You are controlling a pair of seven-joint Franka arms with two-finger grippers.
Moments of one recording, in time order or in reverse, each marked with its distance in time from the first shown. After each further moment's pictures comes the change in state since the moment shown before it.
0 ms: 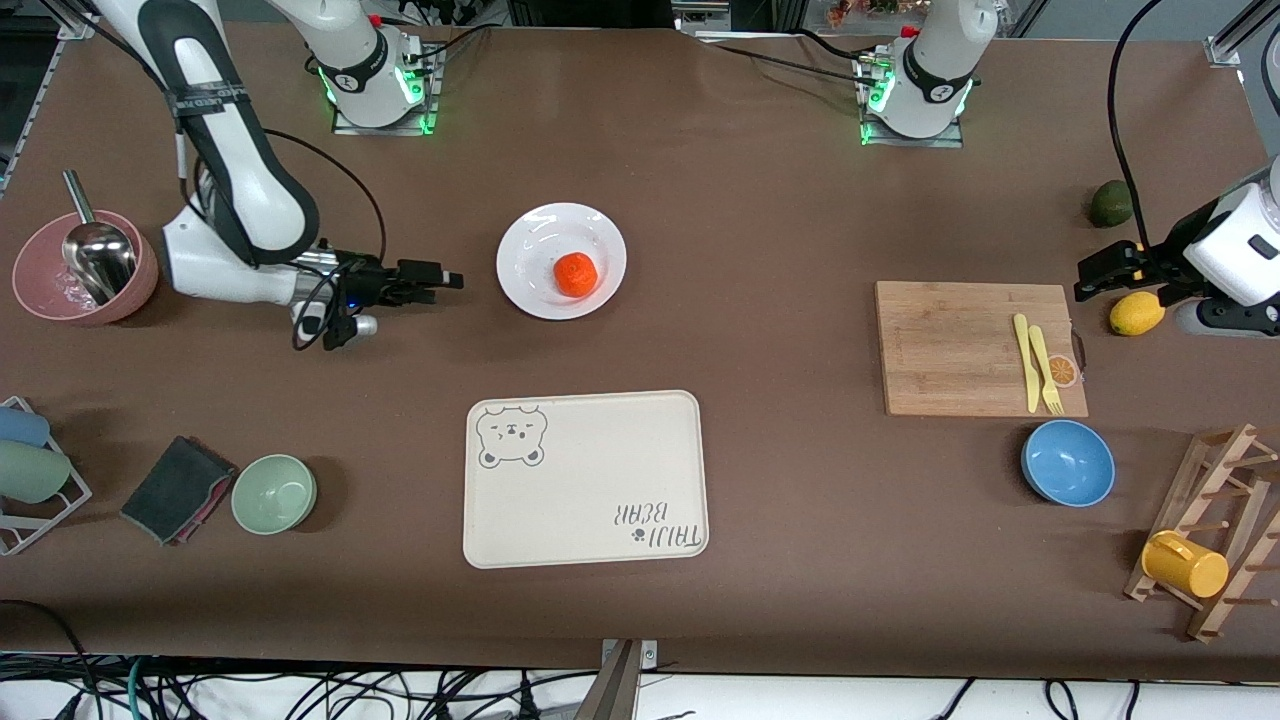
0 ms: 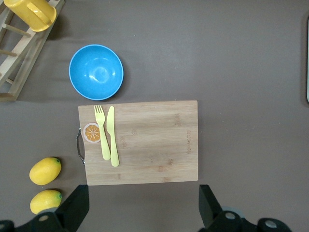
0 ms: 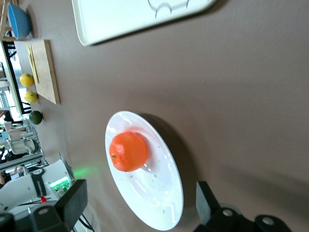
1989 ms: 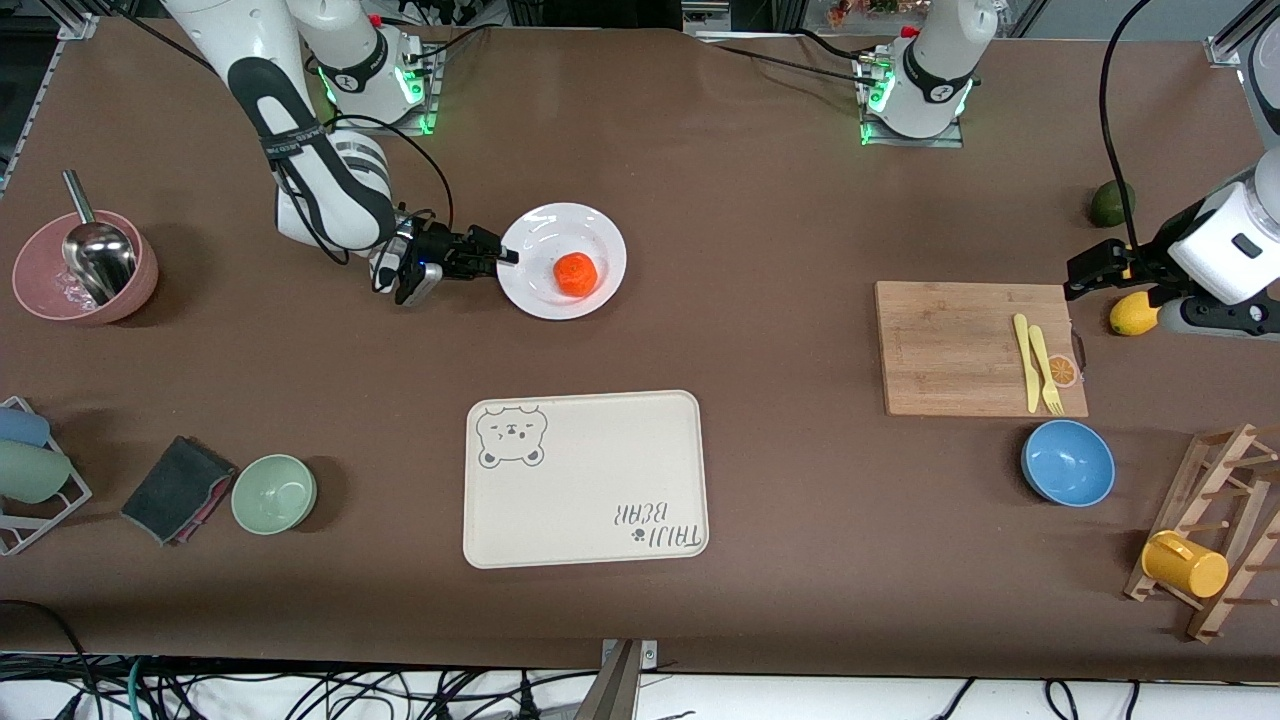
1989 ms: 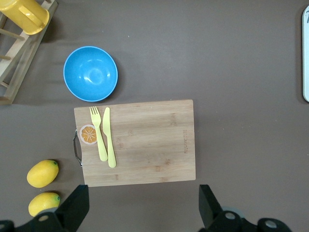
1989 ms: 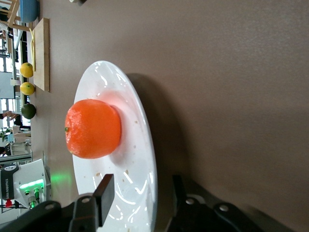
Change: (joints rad) left arm -0.010 0.000 -0.008 0.000 0.000 -0.001 0.004; right arm 0.000 0.097 0.175 -0.224 0.509 0.250 -0.570
